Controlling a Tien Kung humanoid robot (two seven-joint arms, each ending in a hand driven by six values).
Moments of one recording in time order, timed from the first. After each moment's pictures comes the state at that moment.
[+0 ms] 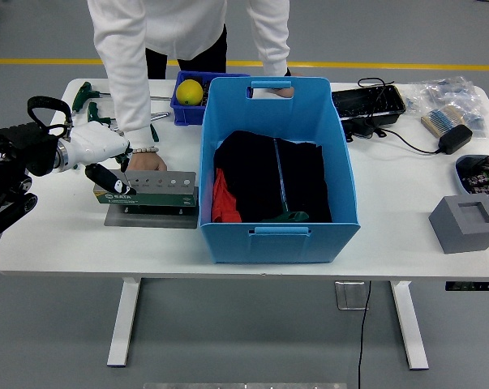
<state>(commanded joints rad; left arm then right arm) -0.91 0.54 -0.41 -0.92 2.04 -0.11 -0.12 0.12 -0.18 0.19 0.23 0.27 -0.13 -0.08</state>
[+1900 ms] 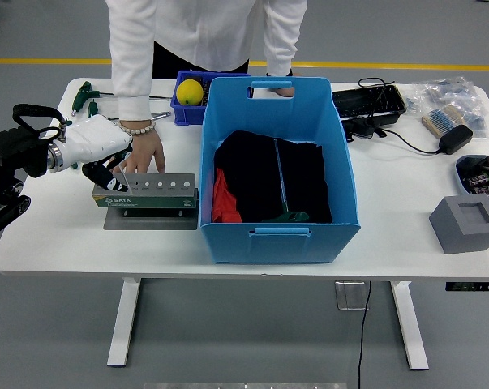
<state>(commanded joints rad) -0.91 0.54 -0.38 -0.82 2.01 0.16 -0.30 0.12 -0.18 0.20 0.23 0.26 -0.14 -0.08</state>
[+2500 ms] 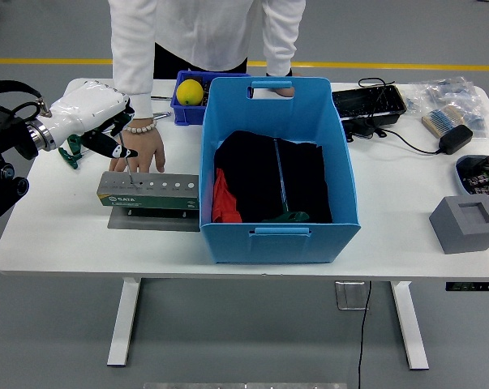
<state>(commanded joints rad) -0.86 0.55 -0.59 -0.89 1.84 0.22 -0.38 0.12 -0.18 0.22 0.23 0.25 -0.14 -0.09</state>
